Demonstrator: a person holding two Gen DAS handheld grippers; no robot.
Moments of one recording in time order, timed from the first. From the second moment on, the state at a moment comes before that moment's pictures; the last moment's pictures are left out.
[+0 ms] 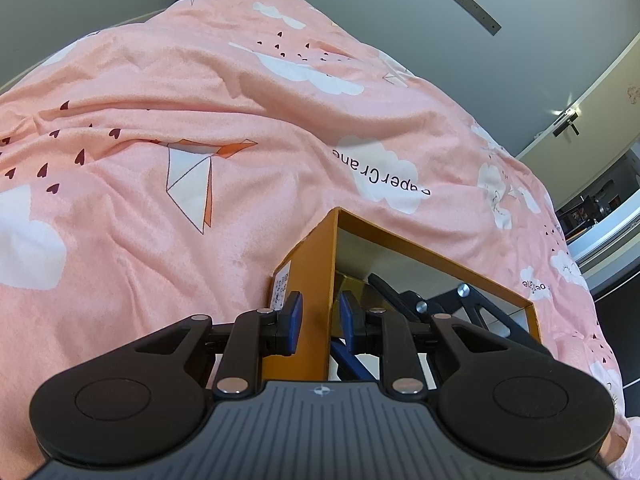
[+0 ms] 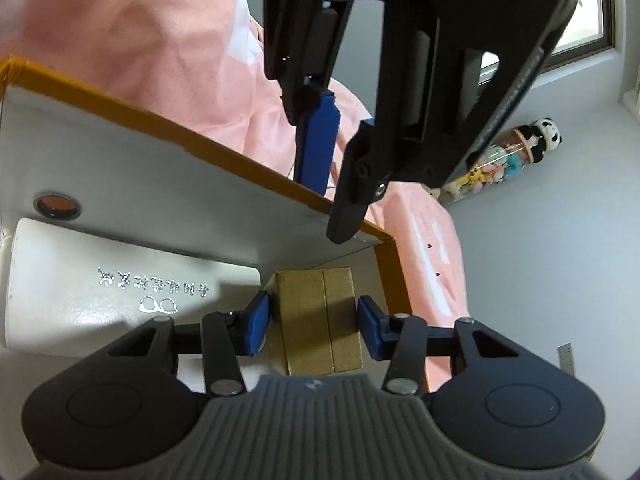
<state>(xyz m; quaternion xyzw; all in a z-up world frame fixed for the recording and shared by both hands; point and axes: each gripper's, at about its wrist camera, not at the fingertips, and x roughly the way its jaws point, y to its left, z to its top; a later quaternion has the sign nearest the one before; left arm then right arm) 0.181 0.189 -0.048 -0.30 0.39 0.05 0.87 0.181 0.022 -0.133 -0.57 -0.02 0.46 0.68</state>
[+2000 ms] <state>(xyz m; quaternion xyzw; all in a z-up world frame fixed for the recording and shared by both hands) 0.129 0.113 0.020 -0.05 0.35 0.08 0.93 0.205 -0.030 -0.037 -0.27 0.23 0.48 0.80</state>
